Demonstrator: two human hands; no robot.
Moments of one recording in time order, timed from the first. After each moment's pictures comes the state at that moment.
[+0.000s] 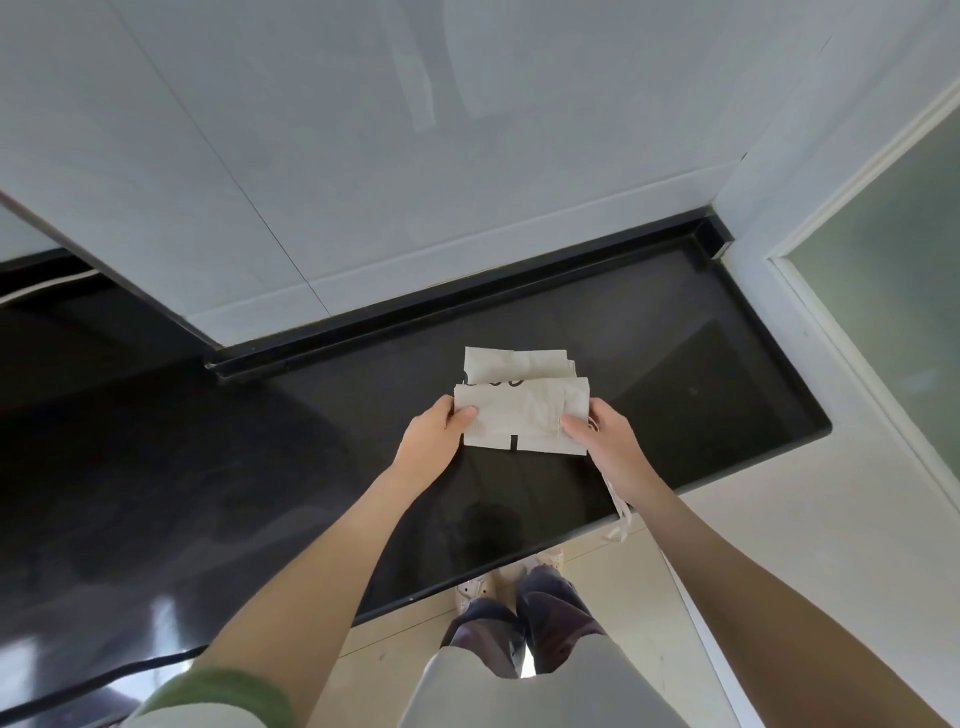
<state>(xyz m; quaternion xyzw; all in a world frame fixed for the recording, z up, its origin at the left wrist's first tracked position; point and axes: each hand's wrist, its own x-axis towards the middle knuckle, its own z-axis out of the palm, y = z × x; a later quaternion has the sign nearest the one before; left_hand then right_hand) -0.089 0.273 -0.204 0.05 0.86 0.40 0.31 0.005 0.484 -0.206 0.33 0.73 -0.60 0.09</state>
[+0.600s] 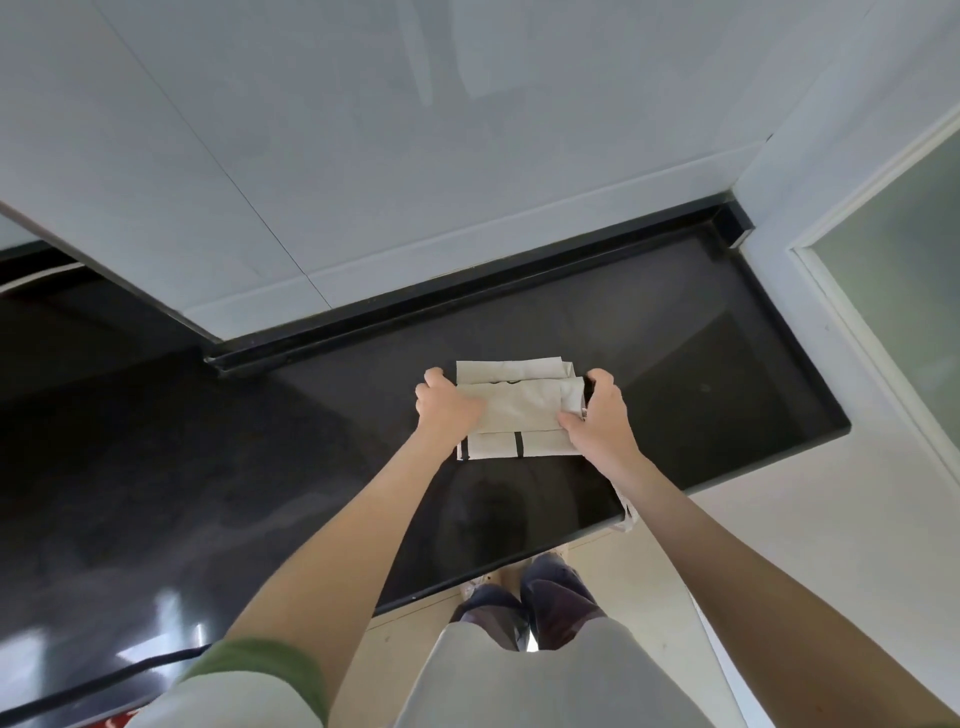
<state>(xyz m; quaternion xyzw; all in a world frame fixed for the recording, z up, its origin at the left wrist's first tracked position) -0.116 0.312 -0.200 -0.13 0.87 0.34 0.31 -0.026 0.479 -0.215 0.34 0.85 -0.39 0.11</state>
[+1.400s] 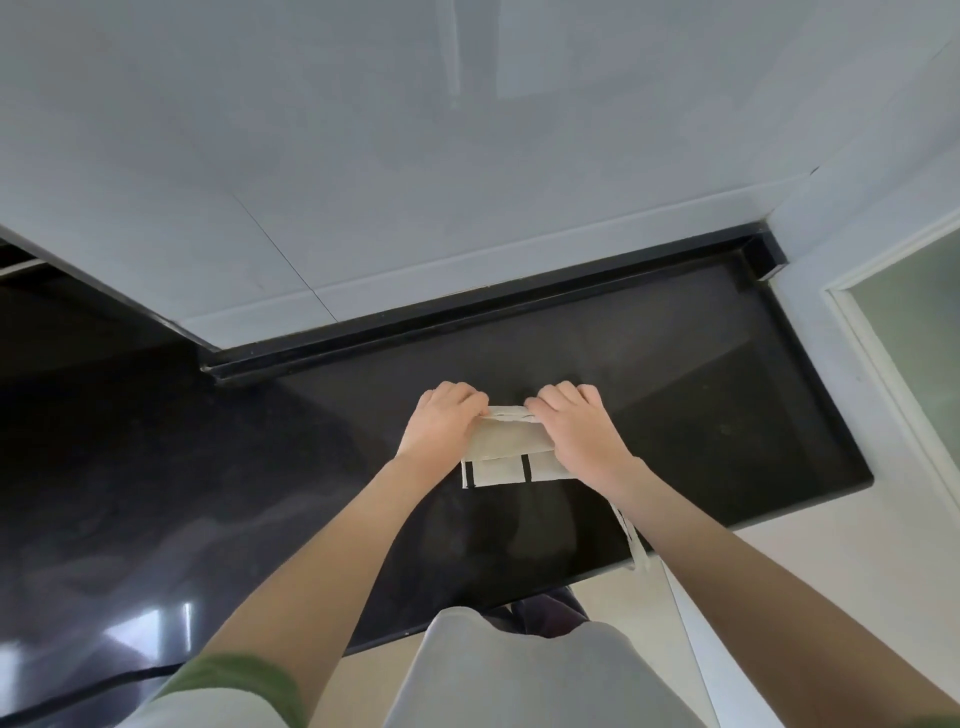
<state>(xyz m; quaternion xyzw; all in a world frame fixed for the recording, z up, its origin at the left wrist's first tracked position) -0.132 0.280 -0.220 0.30 0.92 0.22 0.13 -0.070 0.478 -0.218 -0.09 0.99 -0.05 0.09</state>
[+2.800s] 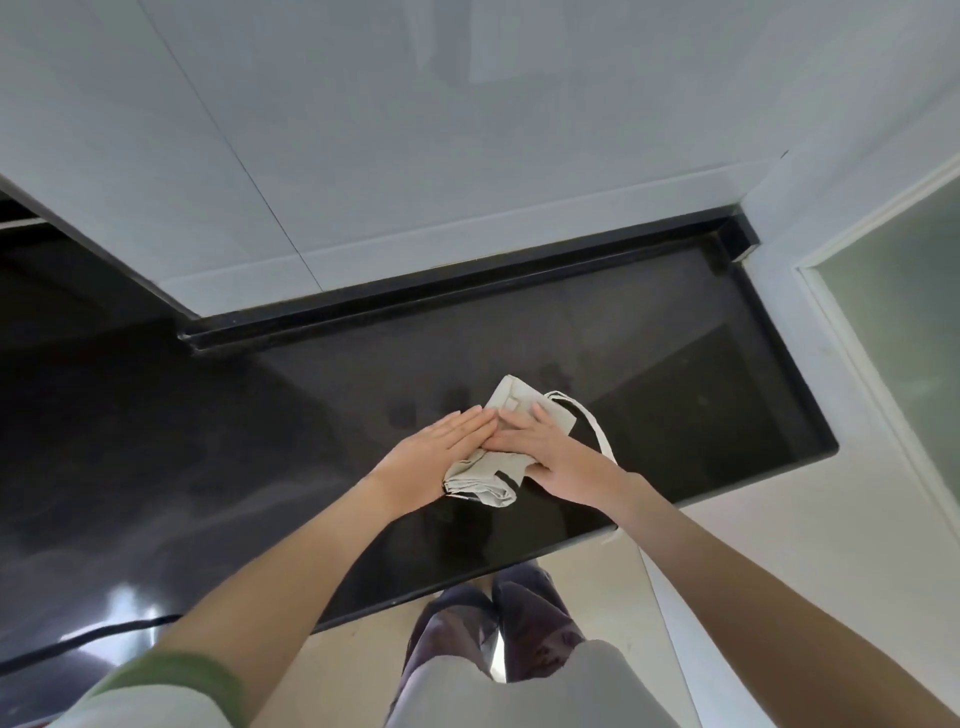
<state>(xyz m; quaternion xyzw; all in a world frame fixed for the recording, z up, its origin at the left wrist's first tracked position) -0.084 0.245 -0.243 0.52 0.84 0.03 0.14 -0.019 0.467 -0.231 -0.19 0.91 -0.31 0.18</state>
